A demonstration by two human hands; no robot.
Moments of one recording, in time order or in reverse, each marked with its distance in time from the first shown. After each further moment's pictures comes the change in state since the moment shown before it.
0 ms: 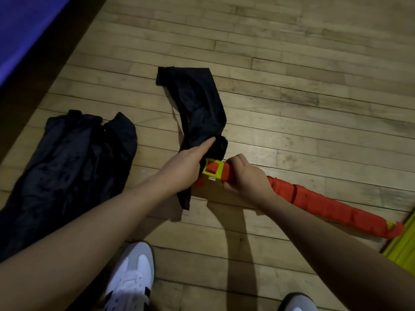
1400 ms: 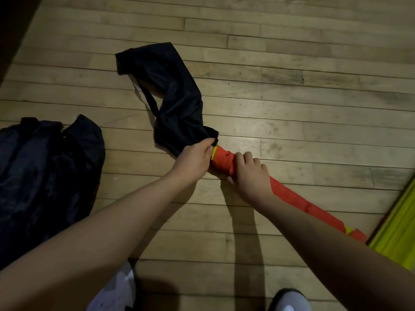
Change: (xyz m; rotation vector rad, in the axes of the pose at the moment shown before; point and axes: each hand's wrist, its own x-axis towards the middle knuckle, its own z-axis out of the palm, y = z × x) left_hand 0.071 0.032 0.057 -0.284 0.028 -0.172; right_hand -0.006 0.049 0.022 -0.171 -0.022 0.359
